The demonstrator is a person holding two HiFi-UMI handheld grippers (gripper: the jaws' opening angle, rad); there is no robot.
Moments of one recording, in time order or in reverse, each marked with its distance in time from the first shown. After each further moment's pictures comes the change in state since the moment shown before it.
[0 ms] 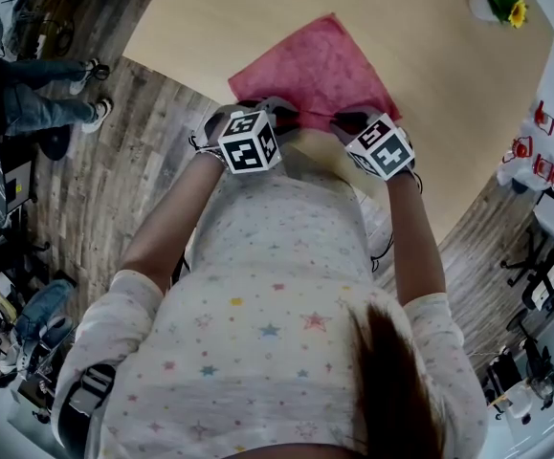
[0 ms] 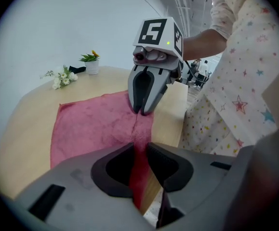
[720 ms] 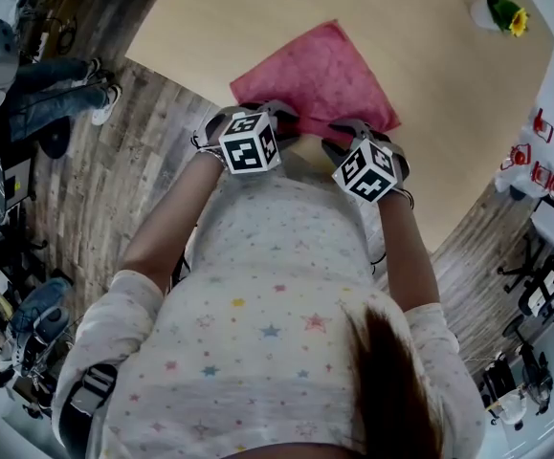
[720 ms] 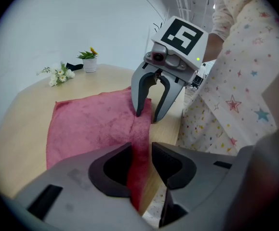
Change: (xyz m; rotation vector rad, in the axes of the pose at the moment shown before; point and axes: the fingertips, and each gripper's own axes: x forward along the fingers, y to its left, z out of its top) left arm 0.003 -0.003 0.001 -0.006 0.007 -0.052; right arm 0.008 0.024 -0.006 -0.302 0.051 -0.083
